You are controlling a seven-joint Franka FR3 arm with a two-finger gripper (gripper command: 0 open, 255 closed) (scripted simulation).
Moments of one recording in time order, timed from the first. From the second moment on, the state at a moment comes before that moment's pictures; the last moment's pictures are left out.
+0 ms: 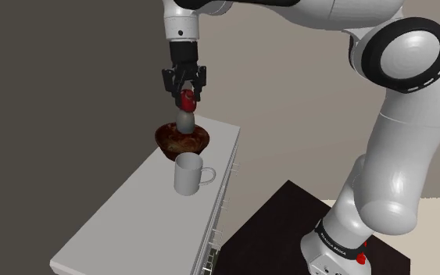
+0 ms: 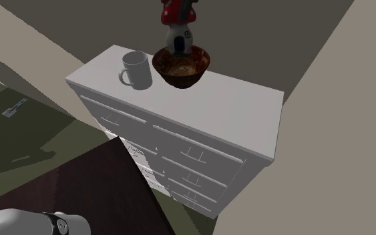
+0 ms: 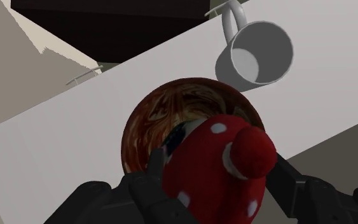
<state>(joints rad) 0.25 0.20 0.12 -1.45 0.04 1.43 0.34</state>
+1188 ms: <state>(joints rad) 0.24 0.19 0.12 -1.51 0.04 1.48 0.34</state>
